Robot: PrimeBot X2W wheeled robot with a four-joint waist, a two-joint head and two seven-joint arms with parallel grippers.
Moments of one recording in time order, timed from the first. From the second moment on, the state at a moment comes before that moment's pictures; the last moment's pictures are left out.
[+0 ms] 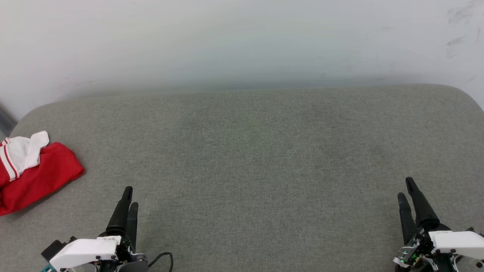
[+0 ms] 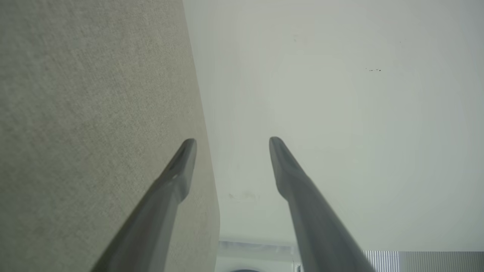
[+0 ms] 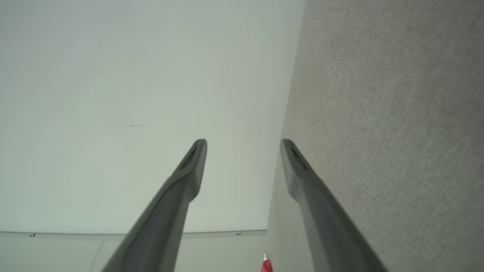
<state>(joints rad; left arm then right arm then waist) -0.06 0.05 0.11 0.26 -1.58 -0.13 0.08 -0.06 -0.05 -0.11 0.28 1.58 0.13 0.08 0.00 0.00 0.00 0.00</state>
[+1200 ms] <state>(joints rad) 0.01 0.05 0.04 0.06 -0.86 0.07 -0.07 0.00 -0.05 -0.05 0.07 0.81 0.13 -0.07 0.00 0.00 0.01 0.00</state>
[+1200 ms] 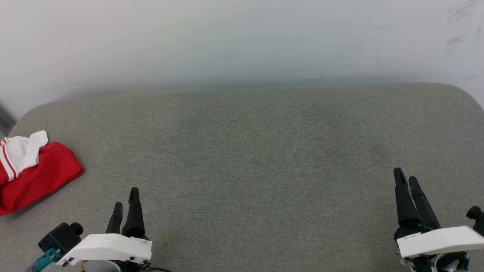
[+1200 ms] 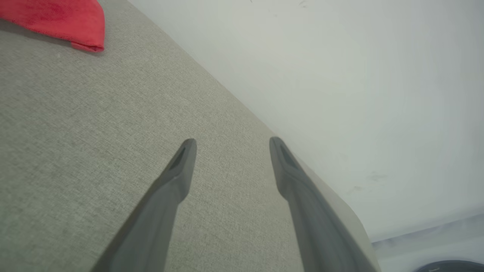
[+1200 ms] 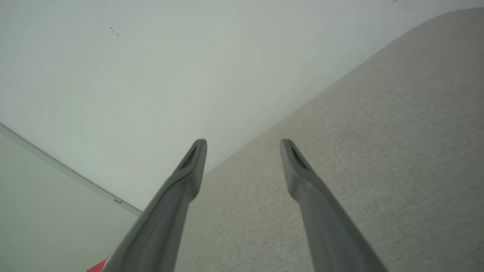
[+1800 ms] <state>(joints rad) 0.05 0.05 0.00 0.06 -0.61 0.07 -0.12 0.04 -0.05 -0.03 0.04 0.55 0.13 -0.12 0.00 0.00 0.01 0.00</state>
